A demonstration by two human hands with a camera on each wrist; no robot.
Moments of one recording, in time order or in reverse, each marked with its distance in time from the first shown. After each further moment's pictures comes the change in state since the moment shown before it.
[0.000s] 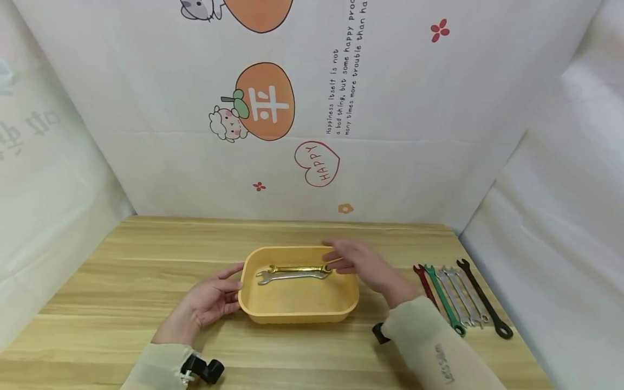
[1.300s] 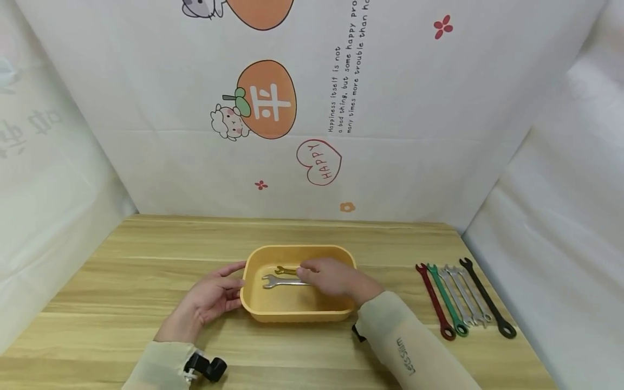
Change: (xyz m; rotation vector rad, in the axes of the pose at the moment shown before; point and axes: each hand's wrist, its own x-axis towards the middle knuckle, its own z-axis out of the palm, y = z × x) left_hand 0.000 0.002 0.002 0.057 0.066 0.022; right_hand 0.041 0.016 0.051 -0.667 -0.141 0.113
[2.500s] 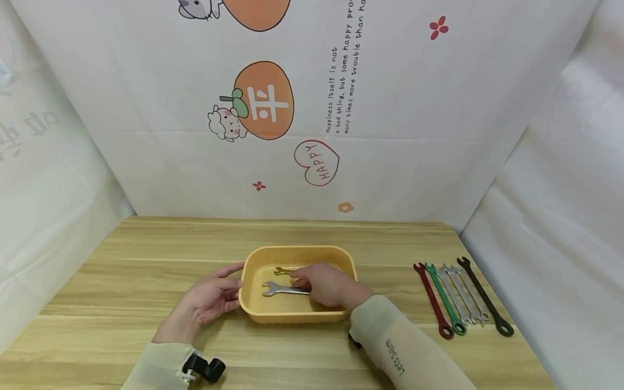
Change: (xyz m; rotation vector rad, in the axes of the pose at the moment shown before) left_hand 0.001 0.000 0.000 -0.015 -0.009 -0.011; right_hand 0.009 0.007 0.023 -0.212 -0.011 -0.168
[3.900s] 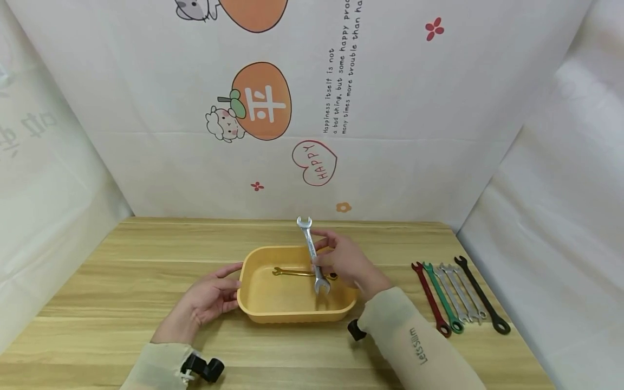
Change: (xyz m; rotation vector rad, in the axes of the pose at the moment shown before) left_hand -0.001 0.000 0.000 0.014 -0.016 0.005; right_hand -0.016 0.014 -0.040 1.122 0.351 0.277
